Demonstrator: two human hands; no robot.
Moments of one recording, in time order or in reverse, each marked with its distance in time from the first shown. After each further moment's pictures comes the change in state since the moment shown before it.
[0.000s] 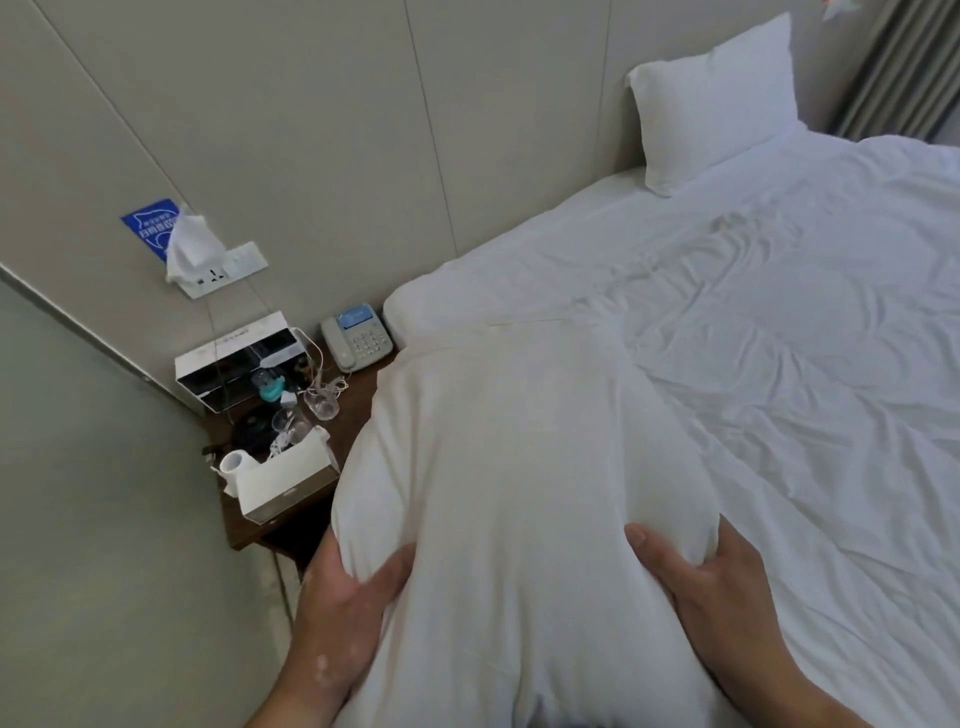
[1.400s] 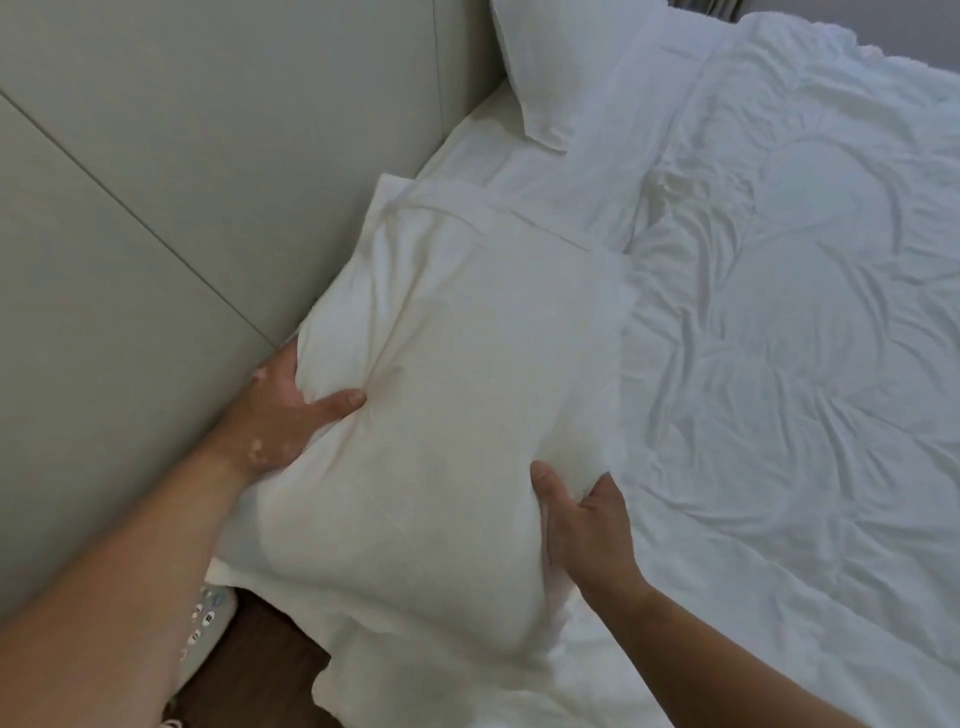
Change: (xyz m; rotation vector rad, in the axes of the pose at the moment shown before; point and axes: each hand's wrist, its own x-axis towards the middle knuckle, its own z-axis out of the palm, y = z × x) left_hand 0.757 0.128 0.299 0.547 -0.728 0.363; right_hand 0.561 -0.032 0.251 0.114 0.362 0.367
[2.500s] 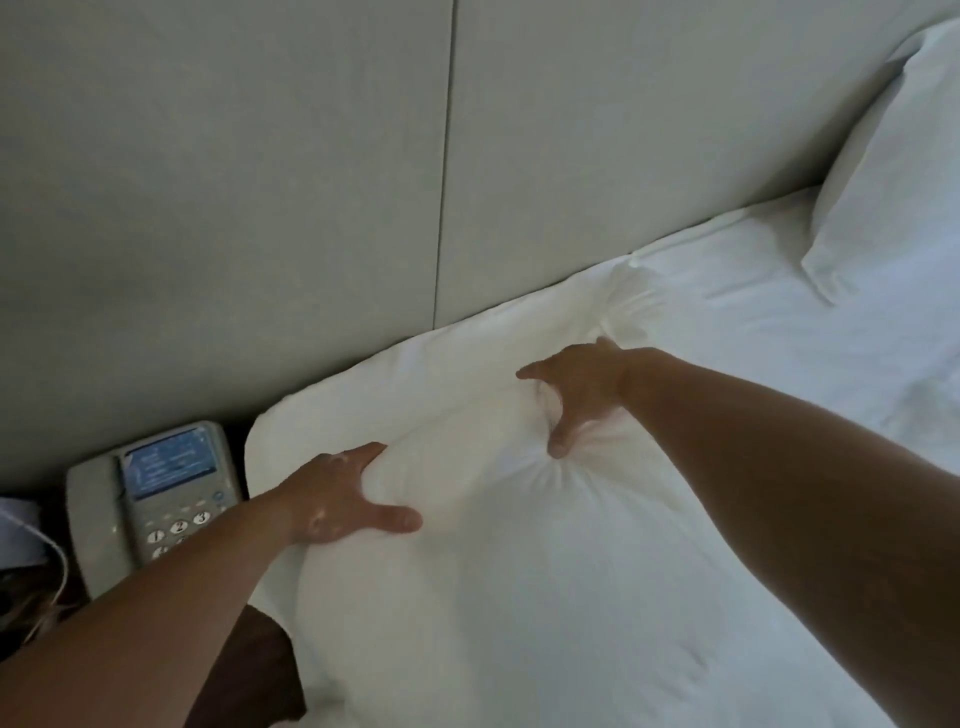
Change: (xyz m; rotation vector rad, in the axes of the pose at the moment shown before) left_hand -0.002 -0.205 0.012 -0.099 -0.227 -0.506; right_hand 0.233 -0.156 0.279 -1.989 -1.030 -0.692
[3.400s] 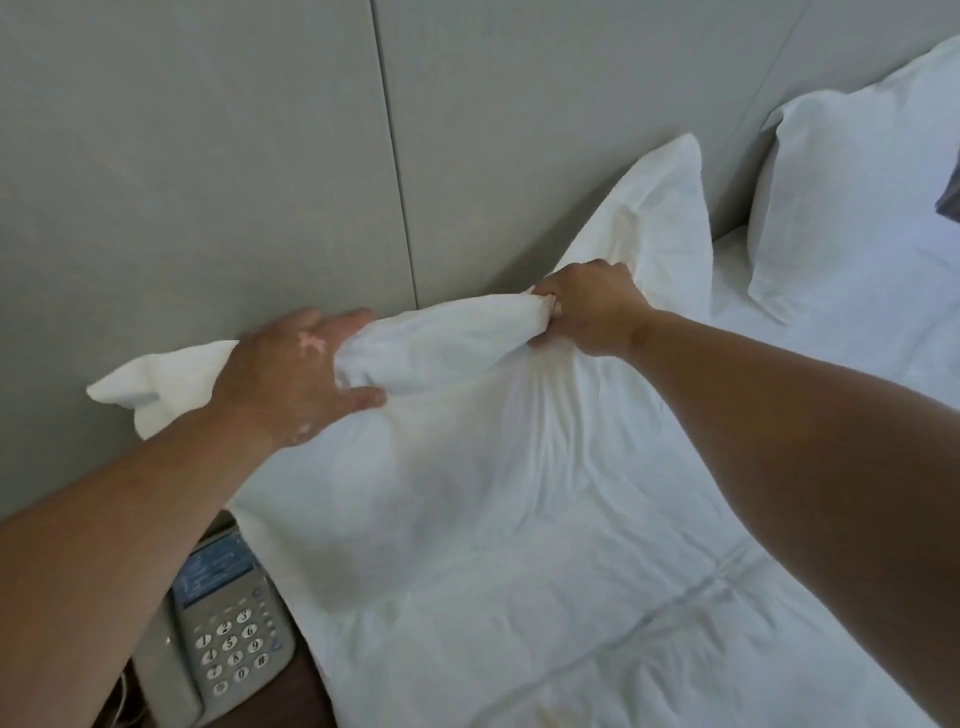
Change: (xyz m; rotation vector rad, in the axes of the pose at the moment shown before) left_hand -0.060 0.129 -0.155 0.611 0.675 0.234; right_hand -0.083 0.026 -0.095 0.329 0.856 0.175
